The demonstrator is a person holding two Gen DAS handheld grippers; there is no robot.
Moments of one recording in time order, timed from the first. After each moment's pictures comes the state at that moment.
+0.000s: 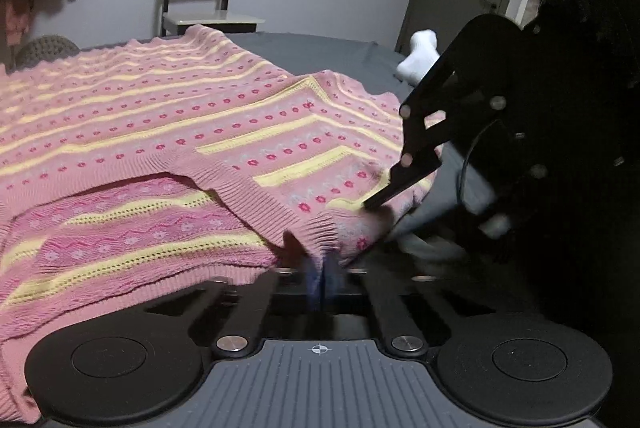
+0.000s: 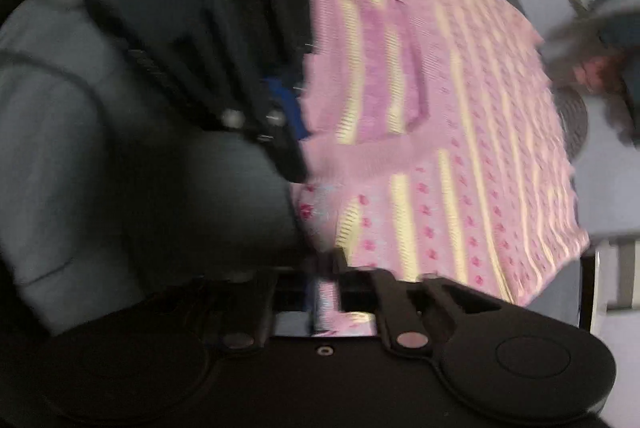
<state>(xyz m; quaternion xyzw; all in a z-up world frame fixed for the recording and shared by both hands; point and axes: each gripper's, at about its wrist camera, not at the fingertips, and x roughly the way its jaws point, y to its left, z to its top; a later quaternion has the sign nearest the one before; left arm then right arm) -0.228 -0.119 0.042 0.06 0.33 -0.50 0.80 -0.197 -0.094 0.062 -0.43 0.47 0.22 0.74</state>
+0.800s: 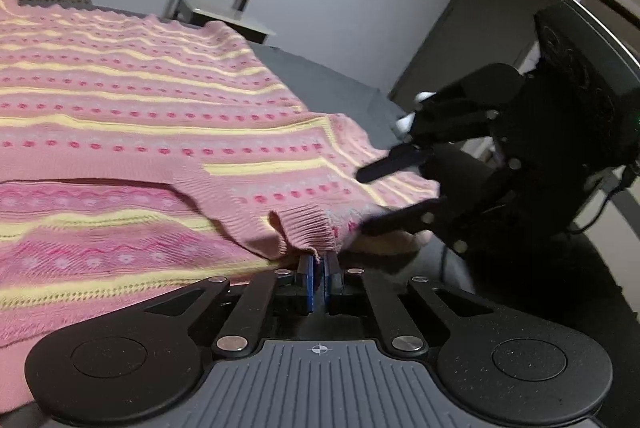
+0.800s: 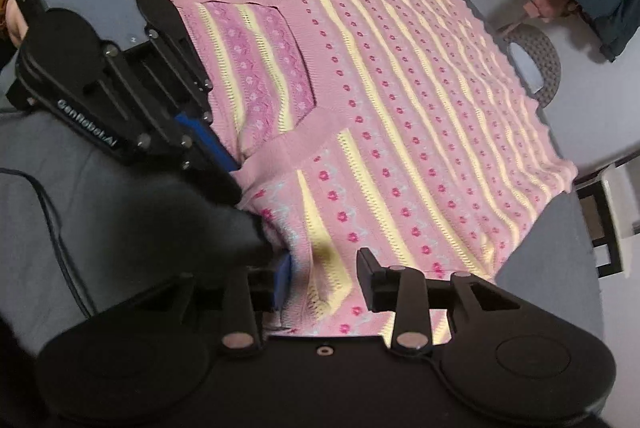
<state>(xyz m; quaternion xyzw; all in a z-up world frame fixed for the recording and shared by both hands) -0.190 -0.121 0.037 -0.05 0.36 -0.51 0.78 -0.158 -0.144 0.094 -0.34 0.48 0.18 0.79</state>
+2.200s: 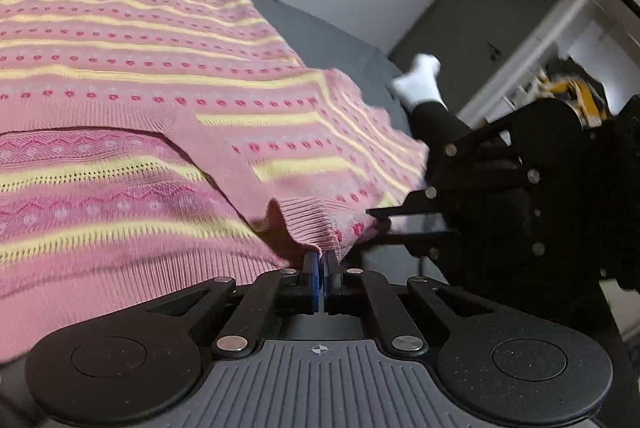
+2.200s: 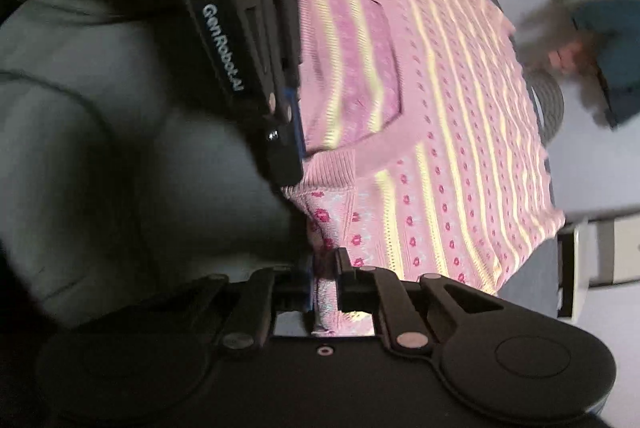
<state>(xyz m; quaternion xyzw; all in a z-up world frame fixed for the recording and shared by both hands) -0.204 -0.109 0.044 -0.03 0.43 -0.52 0.74 -0.216 -0.065 0.069 -0.46 0.47 0.19 0.73</state>
